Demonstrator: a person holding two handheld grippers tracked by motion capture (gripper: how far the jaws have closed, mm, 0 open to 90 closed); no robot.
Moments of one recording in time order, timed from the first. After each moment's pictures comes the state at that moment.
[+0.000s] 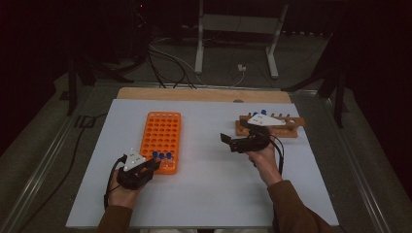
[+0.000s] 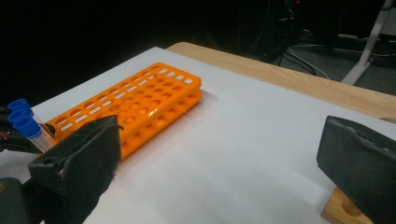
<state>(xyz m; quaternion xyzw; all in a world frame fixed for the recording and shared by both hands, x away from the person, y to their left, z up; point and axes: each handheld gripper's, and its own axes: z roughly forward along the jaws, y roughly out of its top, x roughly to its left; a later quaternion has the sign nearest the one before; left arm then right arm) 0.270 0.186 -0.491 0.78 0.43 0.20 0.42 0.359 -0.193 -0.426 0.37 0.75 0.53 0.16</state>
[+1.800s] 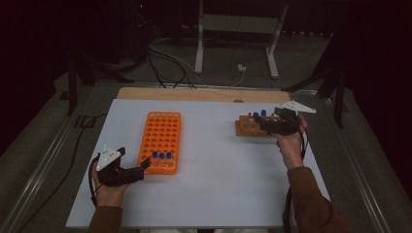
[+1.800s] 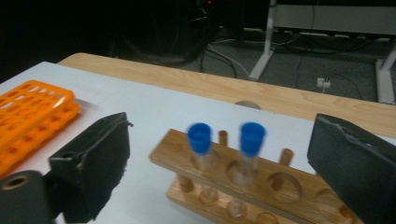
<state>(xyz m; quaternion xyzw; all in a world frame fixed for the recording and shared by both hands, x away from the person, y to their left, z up) 0.264 0.225 -0.471 0.69 0.49 0.24 0.48 0.407 -0.284 -0.427 0.48 0.70 0.47 0.24</state>
